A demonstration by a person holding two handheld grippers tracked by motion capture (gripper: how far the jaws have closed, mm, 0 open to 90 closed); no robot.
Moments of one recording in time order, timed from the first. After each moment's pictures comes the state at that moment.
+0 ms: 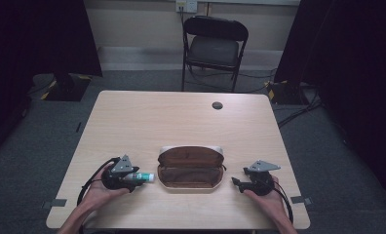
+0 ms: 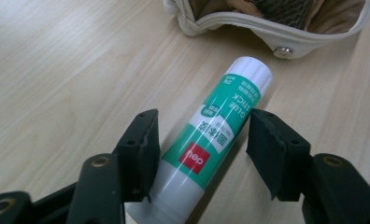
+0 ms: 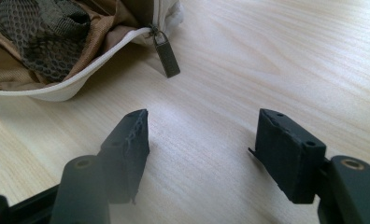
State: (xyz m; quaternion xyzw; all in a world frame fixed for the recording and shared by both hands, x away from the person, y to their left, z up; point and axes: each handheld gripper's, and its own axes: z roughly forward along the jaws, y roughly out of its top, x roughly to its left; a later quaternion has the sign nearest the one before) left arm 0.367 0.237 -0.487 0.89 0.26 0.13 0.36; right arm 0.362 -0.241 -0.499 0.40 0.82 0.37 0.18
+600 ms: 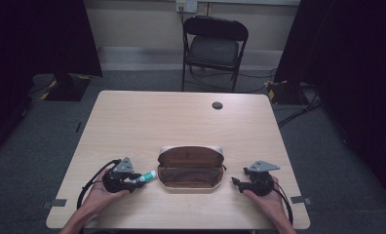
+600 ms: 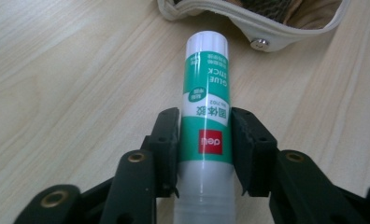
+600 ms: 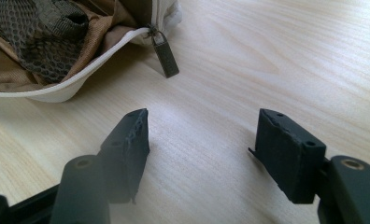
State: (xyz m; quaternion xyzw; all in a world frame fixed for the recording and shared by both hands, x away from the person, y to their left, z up) left arm 0.360 0.233 -0.486 0.89 0.27 0.09 0.34; right arm 0.361 -0.240 -0.499 0.40 0.82 0.37 0.18
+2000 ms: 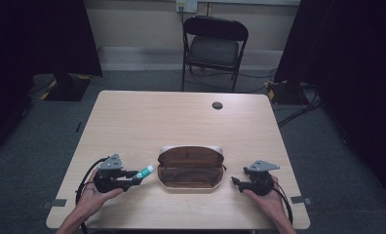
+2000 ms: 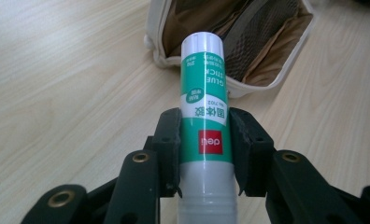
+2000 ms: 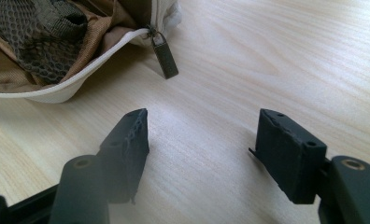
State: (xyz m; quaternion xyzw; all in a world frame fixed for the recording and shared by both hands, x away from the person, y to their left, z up) left arm 0.347 0.248 -0.458 0.85 0.30 0.07 0.43; right arm 0.363 -0.240 -0.499 0.40 0.82 0.37 0.19
